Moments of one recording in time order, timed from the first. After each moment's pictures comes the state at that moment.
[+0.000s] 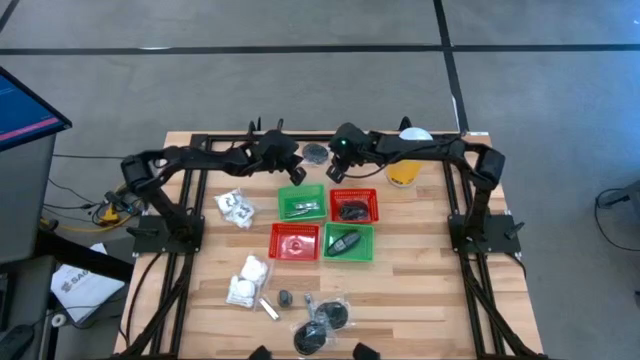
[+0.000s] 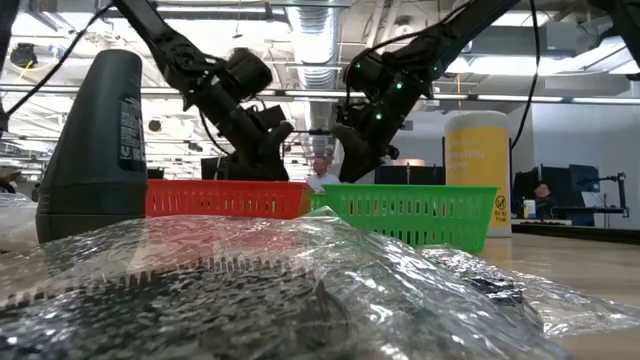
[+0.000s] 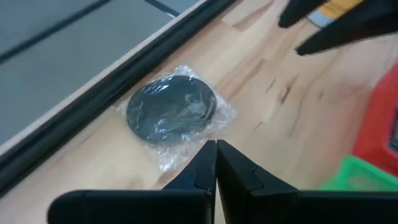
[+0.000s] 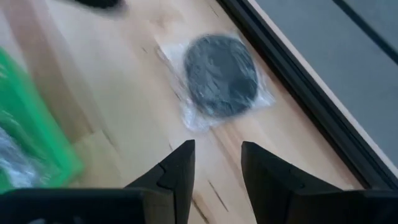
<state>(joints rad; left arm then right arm) 0.53 1.65 0.87 0.11 -0.08 -0.12 -0.44 1.87 1.29 -0.30 0.13 0.04</state>
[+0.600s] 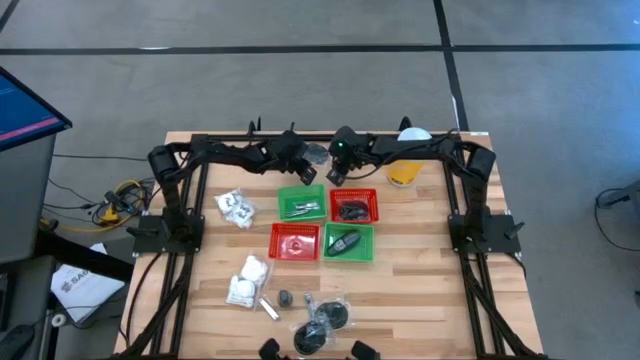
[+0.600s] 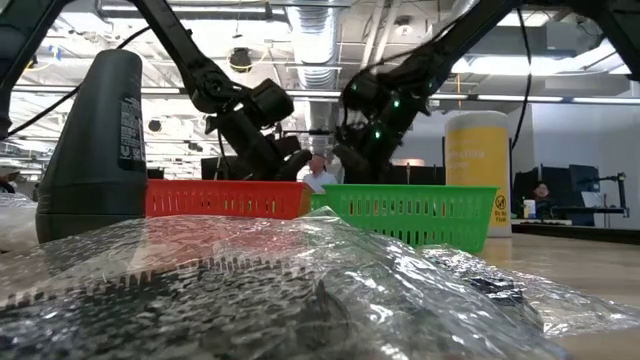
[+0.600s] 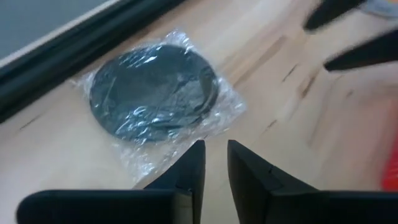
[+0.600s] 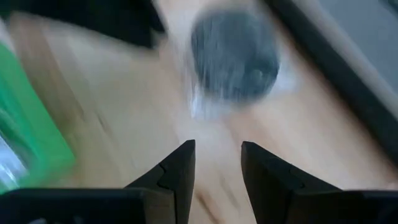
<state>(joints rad) 0.54 1.87 1.00 0.09 -0.05 -0.22 -0.46 1.95 1.29 -0.29 0.06 0.04</state>
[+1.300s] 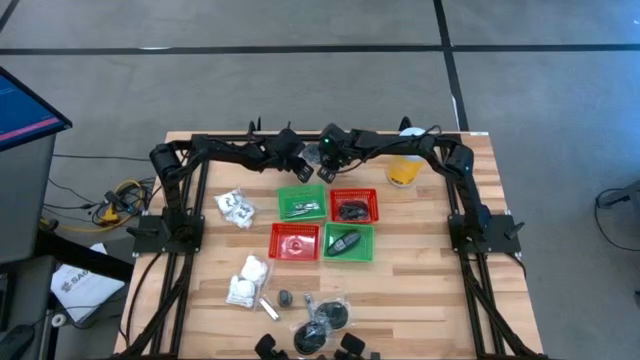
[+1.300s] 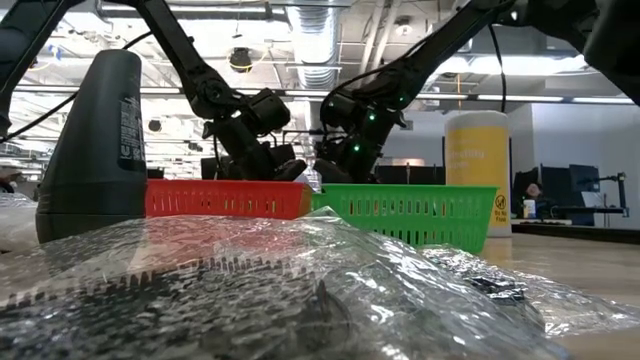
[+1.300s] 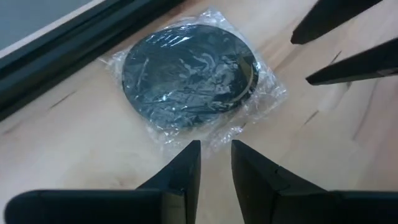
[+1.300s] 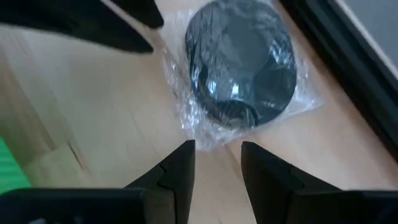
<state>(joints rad) 0.58 1.89 1.00 0.06 -0.06 -0.22 -0.47 2.13 1.52 -0.41 0.05 0.03</state>
